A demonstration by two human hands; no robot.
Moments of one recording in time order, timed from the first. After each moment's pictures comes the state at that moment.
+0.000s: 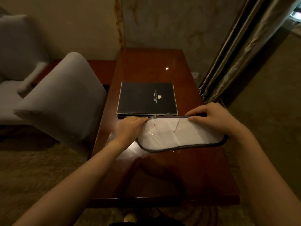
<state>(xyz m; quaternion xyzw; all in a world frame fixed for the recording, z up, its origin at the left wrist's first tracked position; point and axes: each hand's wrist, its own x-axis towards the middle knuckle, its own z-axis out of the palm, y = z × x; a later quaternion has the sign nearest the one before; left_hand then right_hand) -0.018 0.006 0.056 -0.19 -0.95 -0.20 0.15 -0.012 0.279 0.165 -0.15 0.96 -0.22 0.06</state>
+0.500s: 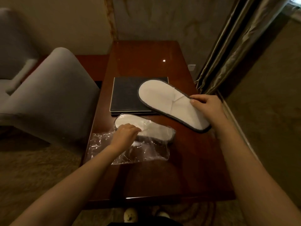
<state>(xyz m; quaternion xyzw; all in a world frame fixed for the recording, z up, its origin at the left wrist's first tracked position) -0.028 0.009 0.004 -0.19 -0.97 -0.17 0.06 -0.053 0.293 0.120 0.06 0.90 -0.43 -0.07</state>
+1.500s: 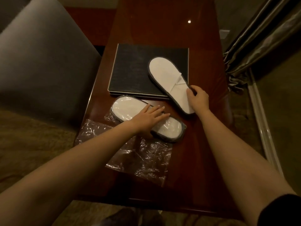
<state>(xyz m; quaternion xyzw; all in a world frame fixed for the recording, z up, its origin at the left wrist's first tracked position) -0.104 0.065 -0.037 -0.31 -0.92 0.01 -0.23 -0.178 0.269 -0.034 0.13 0.91 -0.40 0.05</state>
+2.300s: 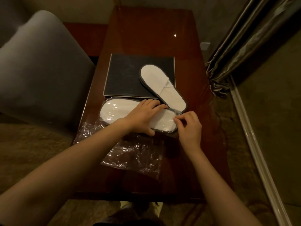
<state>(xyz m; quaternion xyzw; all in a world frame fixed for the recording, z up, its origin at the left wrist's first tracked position) -0.085 0.076 0.021 -0.32 -0.94 -0.12 -0.09 -0.030 0.260 0.012 0.03 0.91 -0.40 -0.12</state>
